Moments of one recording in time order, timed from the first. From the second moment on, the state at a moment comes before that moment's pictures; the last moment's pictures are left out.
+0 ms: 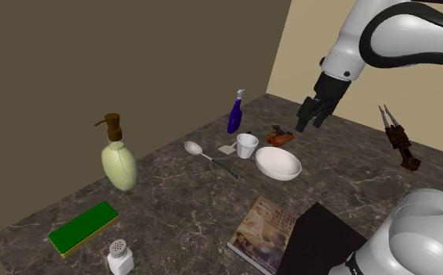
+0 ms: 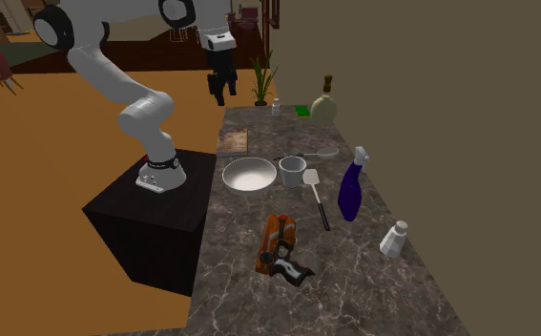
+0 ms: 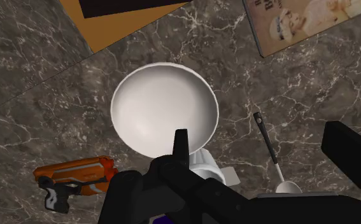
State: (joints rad) arm 0.02 -0.80 -0.01 -2.43 0.01 1.72 0.07
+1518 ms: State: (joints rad) arm -0.03 -0.02 0.14 -2.21 -0.30 2.26 0.27
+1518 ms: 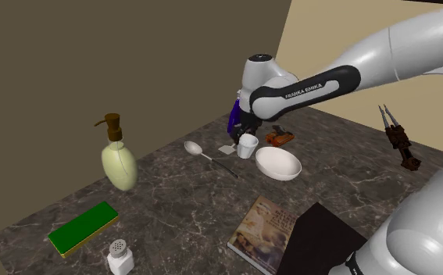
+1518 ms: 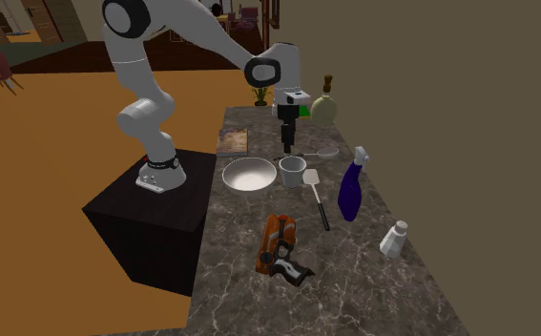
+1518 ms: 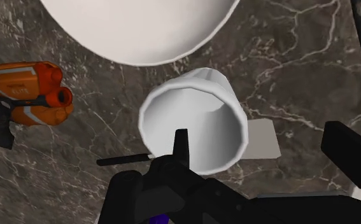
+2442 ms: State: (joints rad) arm -0.04 0.12 0.12 -2.19 -0.39 2.37 0.33
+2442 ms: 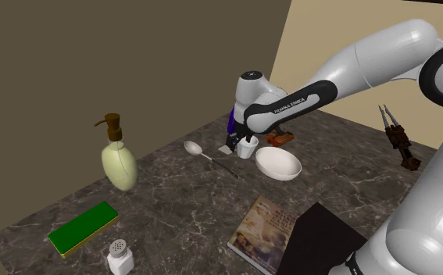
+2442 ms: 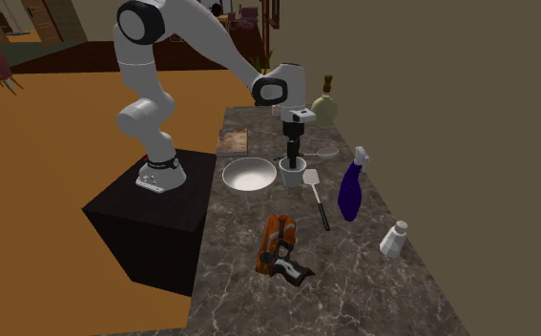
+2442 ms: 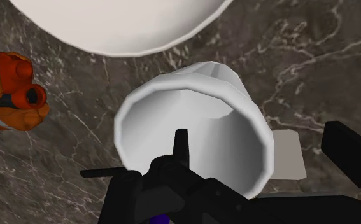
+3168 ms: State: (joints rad) arm -0.04 0.12 0.12 -2.19 -0.39 2.37 0.33
